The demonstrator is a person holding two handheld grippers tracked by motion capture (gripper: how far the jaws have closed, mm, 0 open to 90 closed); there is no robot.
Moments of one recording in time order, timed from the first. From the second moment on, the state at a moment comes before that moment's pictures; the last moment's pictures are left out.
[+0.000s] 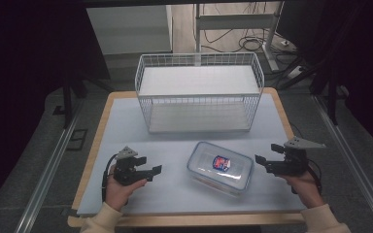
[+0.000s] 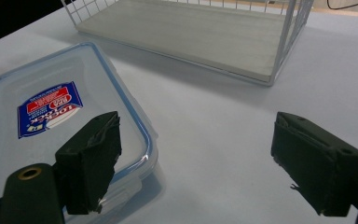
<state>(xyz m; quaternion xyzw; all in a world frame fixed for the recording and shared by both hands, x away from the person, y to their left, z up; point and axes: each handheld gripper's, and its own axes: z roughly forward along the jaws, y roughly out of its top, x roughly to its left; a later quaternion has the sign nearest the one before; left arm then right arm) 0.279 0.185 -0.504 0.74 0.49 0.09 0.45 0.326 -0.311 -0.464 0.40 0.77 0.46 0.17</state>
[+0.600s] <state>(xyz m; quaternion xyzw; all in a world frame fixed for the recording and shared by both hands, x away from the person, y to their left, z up) 0.278 0.185 -0.503 0.74 0.49 0.09 0.45 0.321 -0.304 -0.455 0.40 0.78 0.46 0.15</state>
